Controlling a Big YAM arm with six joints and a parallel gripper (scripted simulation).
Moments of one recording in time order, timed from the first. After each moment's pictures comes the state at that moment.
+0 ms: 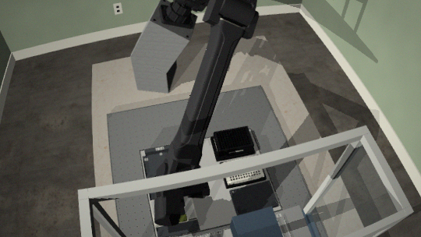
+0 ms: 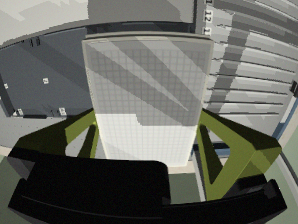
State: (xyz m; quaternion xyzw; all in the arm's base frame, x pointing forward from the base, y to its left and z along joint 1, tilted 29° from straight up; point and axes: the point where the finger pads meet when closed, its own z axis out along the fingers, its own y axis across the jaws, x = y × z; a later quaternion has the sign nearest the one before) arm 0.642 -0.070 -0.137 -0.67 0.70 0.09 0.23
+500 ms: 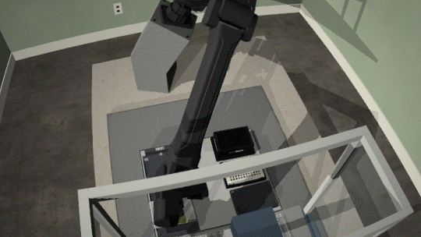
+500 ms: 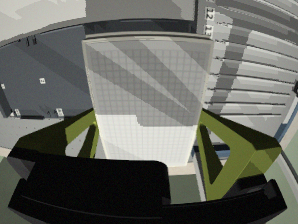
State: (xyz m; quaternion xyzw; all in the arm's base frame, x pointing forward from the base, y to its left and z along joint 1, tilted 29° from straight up) arm 0.645 -0.070 -0.144 -0.67 0.70 0.10 0.23
